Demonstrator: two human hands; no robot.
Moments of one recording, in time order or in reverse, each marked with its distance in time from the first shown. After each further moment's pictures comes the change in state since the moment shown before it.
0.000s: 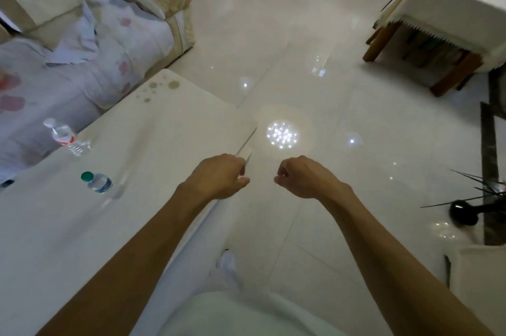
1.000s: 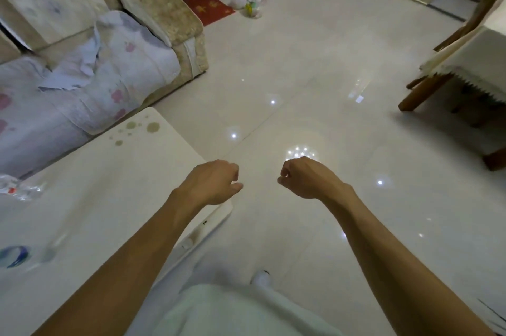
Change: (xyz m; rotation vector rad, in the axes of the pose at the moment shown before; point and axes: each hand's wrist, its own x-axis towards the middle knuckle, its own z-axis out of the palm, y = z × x) left_hand 0.384 0.088 -0.149 -0.016 0.016 -0.253; right_hand 0.317 0.244 -0.250 -0.138 -0.033 -0.150
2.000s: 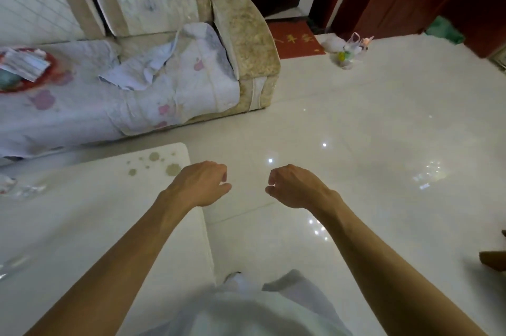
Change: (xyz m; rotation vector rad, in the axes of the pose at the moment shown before) left_hand 0.296 -0.182 -0.173 -0.243 0.117 -0.432; right_hand 0.435 -0.065 -0.194 -0.311 -0.132 -0.485
